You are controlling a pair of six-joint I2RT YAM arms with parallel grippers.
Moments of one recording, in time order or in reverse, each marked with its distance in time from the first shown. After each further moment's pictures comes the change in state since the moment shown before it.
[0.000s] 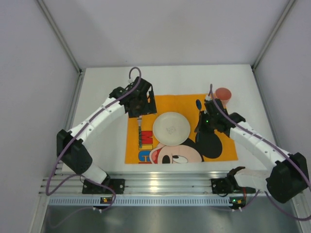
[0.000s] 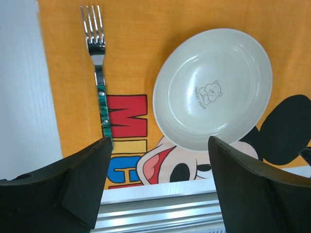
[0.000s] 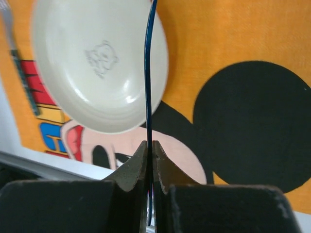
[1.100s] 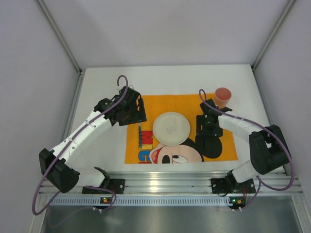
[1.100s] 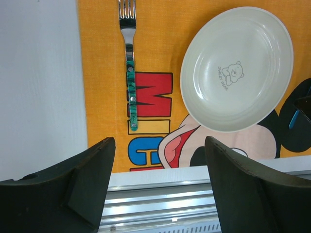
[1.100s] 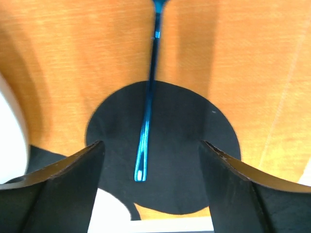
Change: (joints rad) left arm 0.037 -0.267 -0.203 -0.018 -0.032 0.021; right arm -0.091 0.357 -0.013 -0.019 0.204 -0.184
